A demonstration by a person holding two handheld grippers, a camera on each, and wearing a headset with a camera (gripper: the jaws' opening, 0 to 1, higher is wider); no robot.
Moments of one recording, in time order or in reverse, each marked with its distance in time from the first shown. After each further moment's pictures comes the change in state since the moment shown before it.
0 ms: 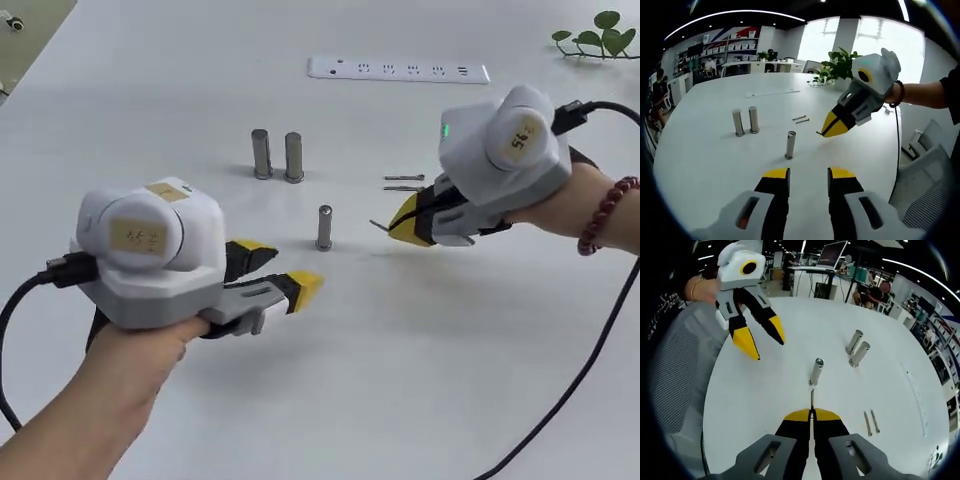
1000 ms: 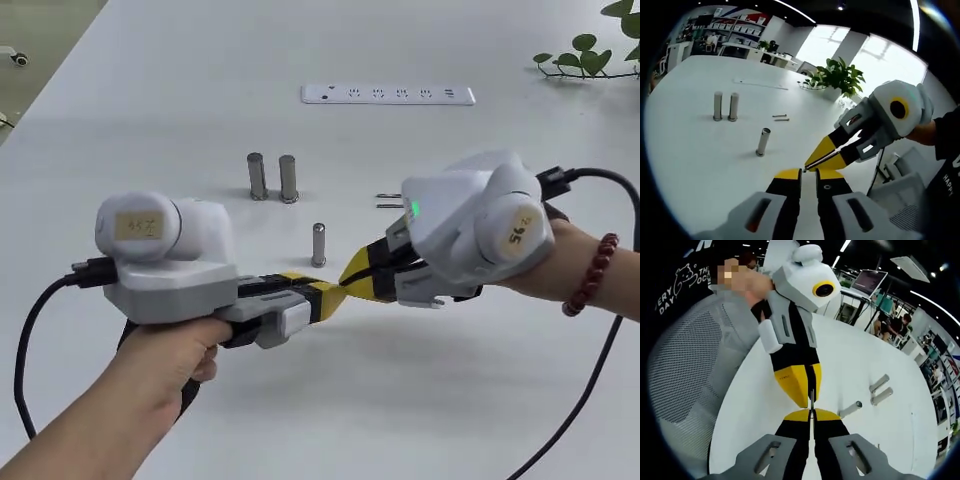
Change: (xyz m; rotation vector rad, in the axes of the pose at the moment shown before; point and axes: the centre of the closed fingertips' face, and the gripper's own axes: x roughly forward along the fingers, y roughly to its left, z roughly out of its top) left arm 0.007 -0.035 0.005 -0.227 -0.011 -0.160; right arm 0.001 0.049 0.040 -0.248 -0.108 0.053
